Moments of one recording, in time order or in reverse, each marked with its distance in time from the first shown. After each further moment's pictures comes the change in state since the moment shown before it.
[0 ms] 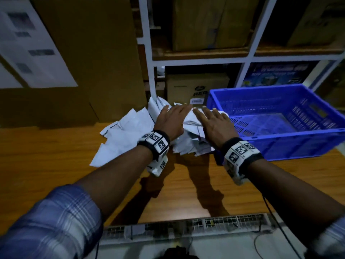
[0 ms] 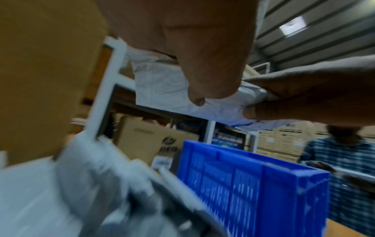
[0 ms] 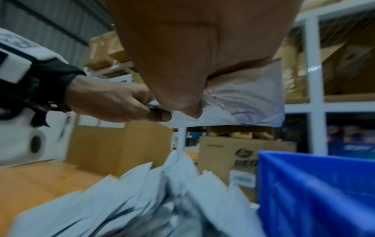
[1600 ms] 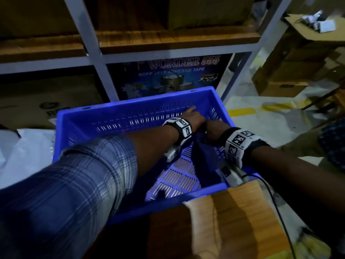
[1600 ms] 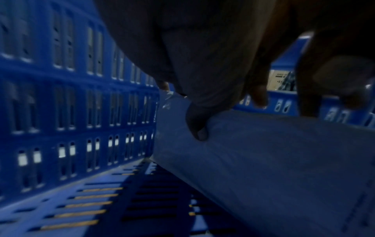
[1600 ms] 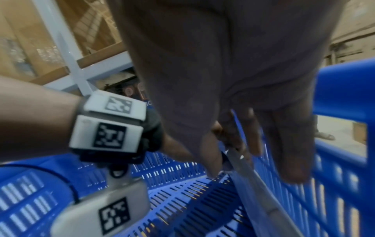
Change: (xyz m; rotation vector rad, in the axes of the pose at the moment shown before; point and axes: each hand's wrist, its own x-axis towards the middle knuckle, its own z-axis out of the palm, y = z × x) left_hand 0.454 0.386 0.252 -0.003 -0.461 0.504; right_hand 0.066 0.515 0.094 0.192 -0.681 0.312
